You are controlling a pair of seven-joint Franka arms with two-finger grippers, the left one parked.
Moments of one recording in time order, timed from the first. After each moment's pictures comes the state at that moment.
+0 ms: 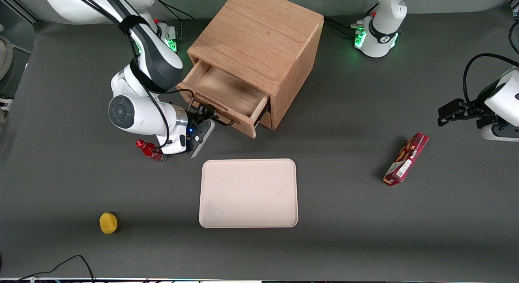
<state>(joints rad) -0.06 0.36 0.55 -1.77 0.22 1.99 -0.48</state>
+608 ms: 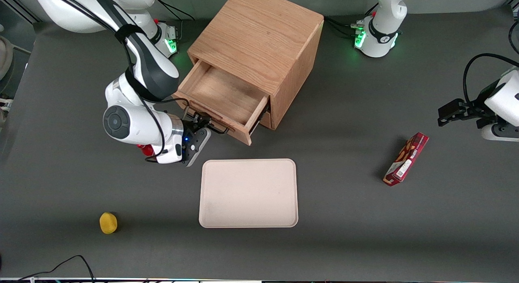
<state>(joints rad) -0.06 0.43 0.52 -1.66 0.16 1.92 -0.49</state>
